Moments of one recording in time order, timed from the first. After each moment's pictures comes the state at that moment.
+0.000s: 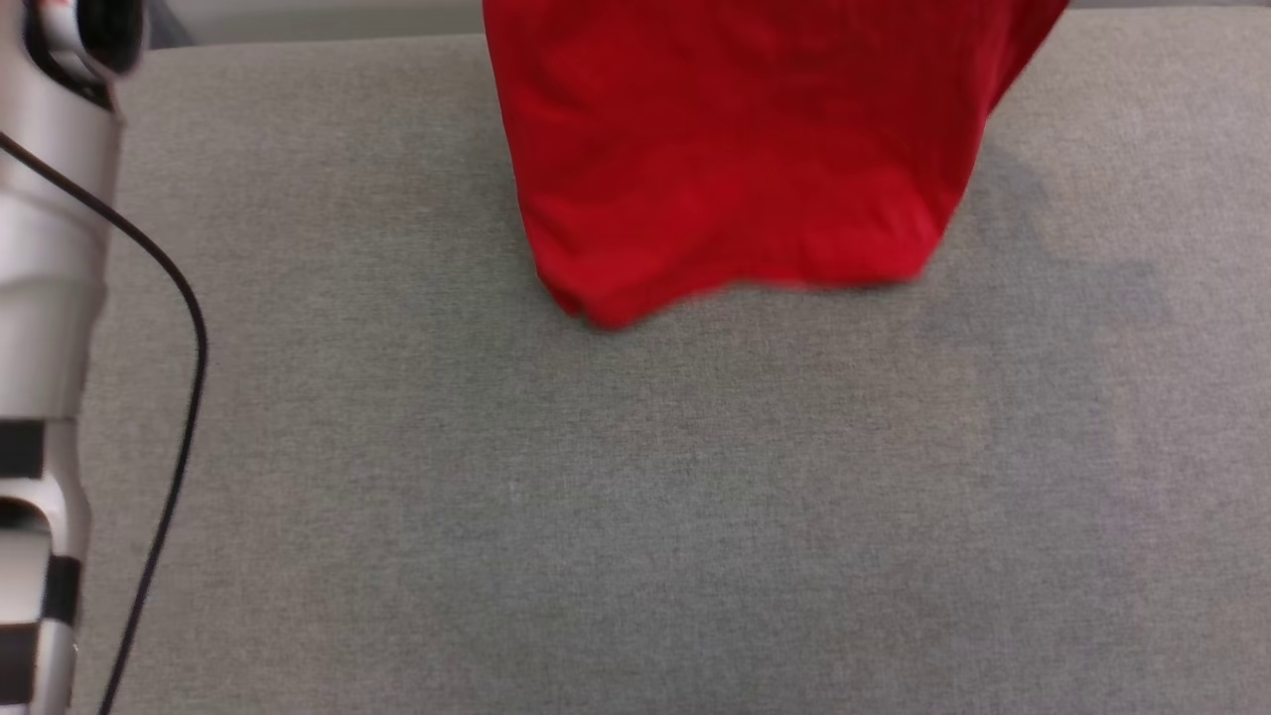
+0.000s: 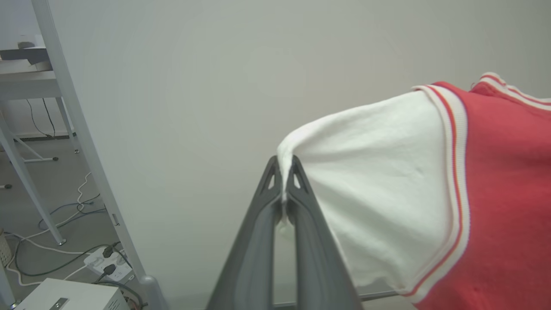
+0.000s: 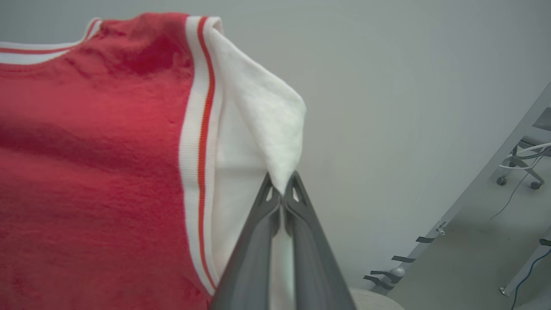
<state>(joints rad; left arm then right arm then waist) -1.25 0.41 -0.34 0.59 -0.57 -0.01 0.04 -1.22 -0.36 0.07 0.51 0.24 0.13 0.31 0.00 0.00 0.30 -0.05</state>
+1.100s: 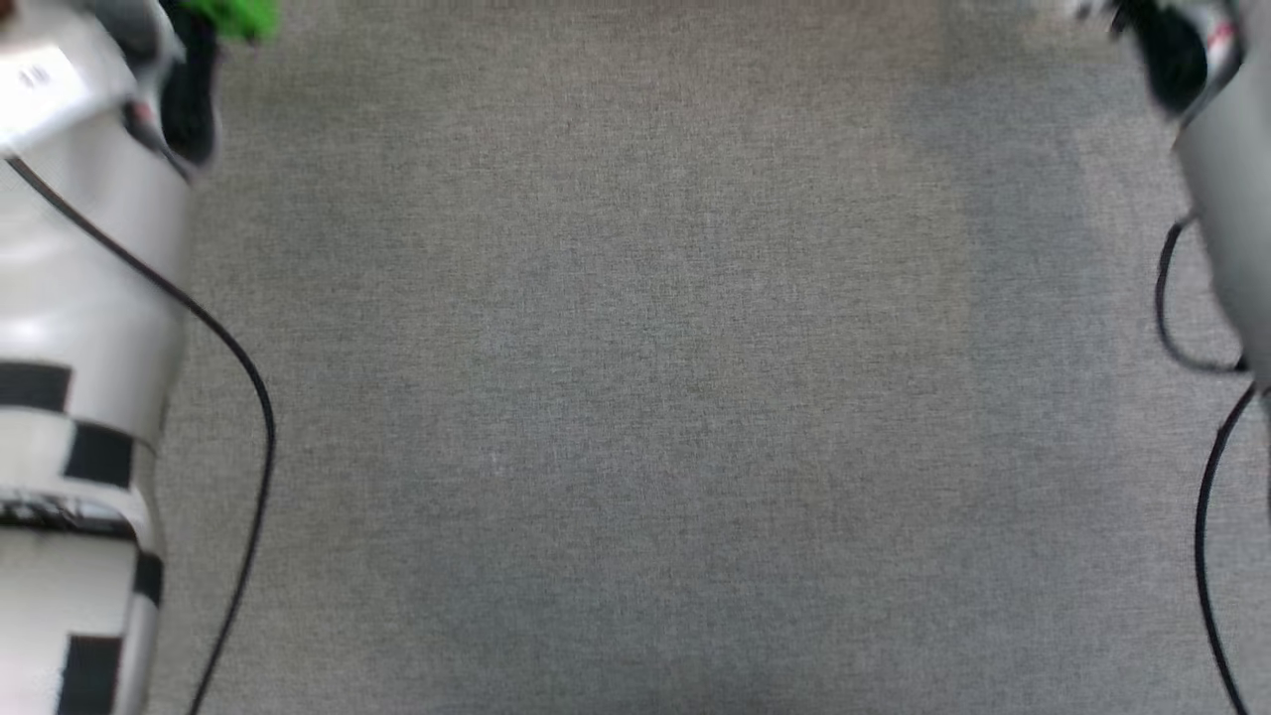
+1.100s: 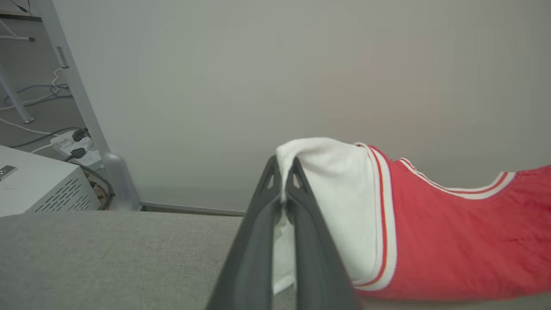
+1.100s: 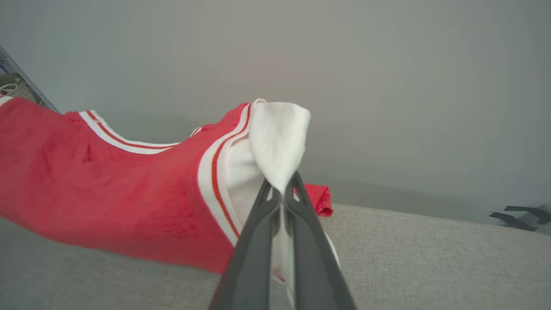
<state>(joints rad) -1.27 0.33 -0.37 0.99 -0.66 -0.13 -0.25 -1.34 -0.22 0.34 1.02 0.45 0.13 -0.06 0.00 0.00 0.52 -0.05</state>
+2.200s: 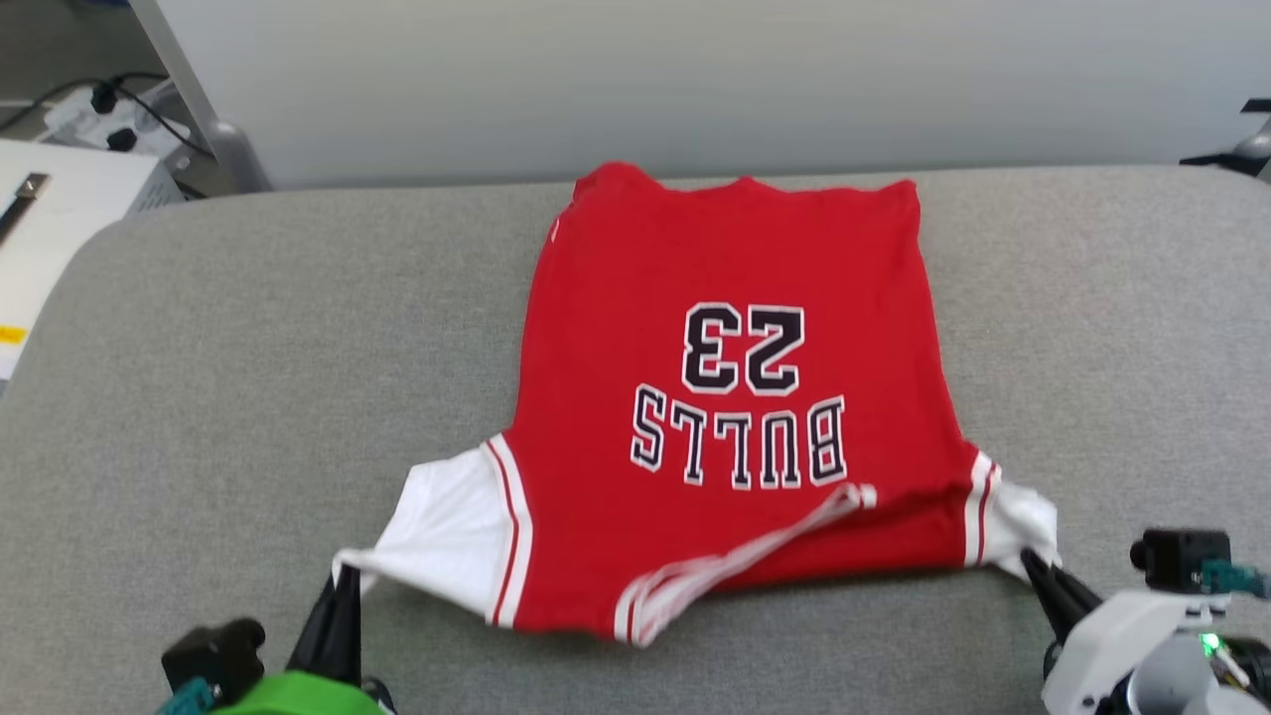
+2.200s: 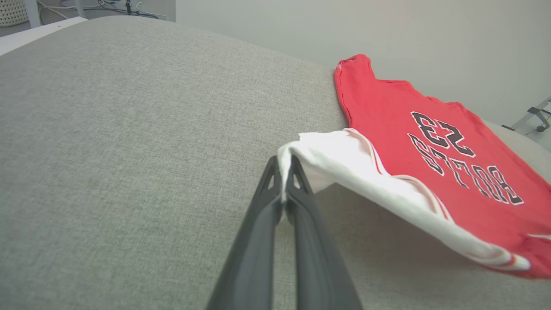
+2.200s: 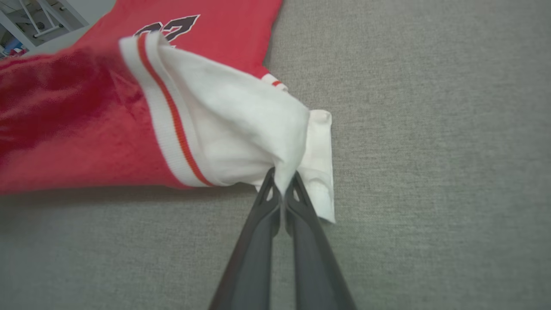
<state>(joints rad) 0.04 0.22 -0.10 0.27 -0.54 -0.05 -0.25 -0.11 -0.34 0.22 0.42 0.61 0.13 0.02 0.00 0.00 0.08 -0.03</state>
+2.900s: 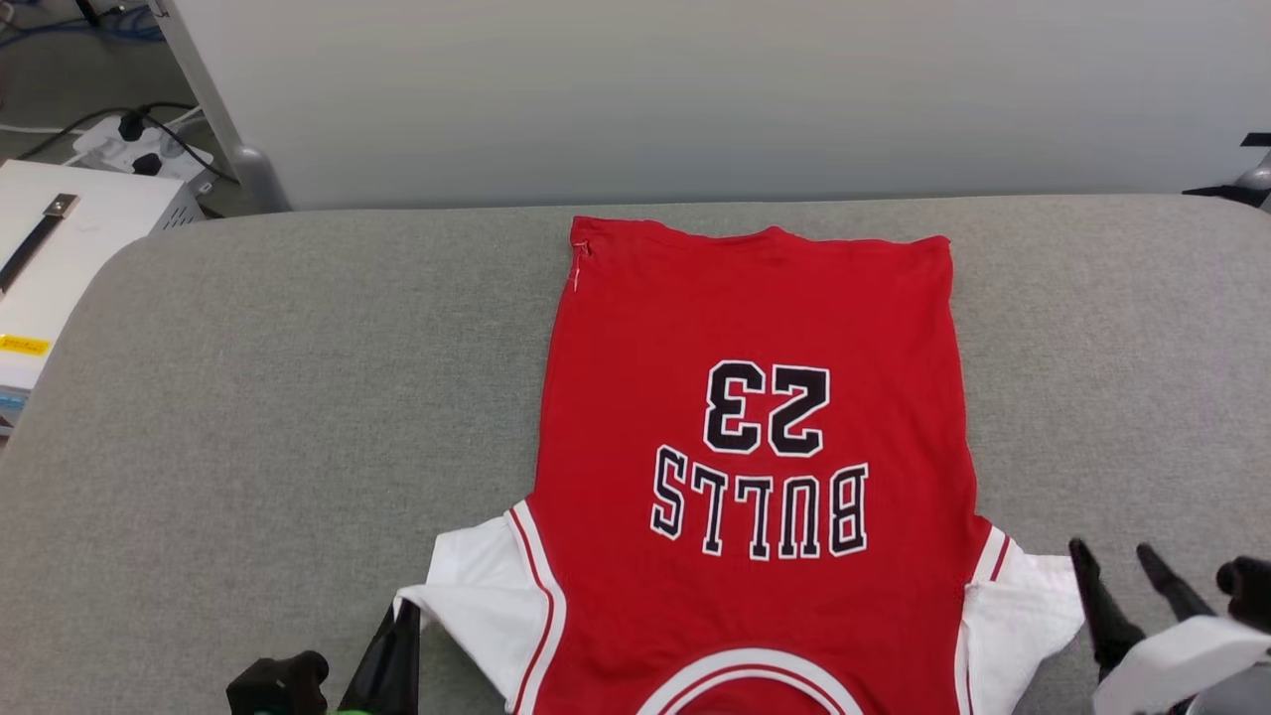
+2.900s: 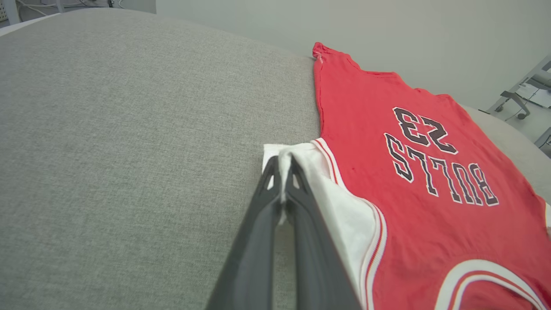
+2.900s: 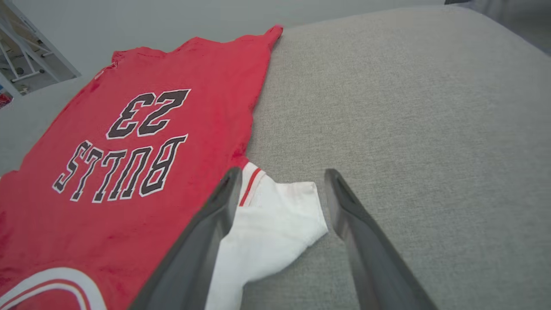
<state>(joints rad) 0.16 0.18 -0.18 0.17 -0.49 -0.03 -0.25 0.11 -0.21 -0.05 0.12 0.41 0.13 0.05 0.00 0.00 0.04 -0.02</state>
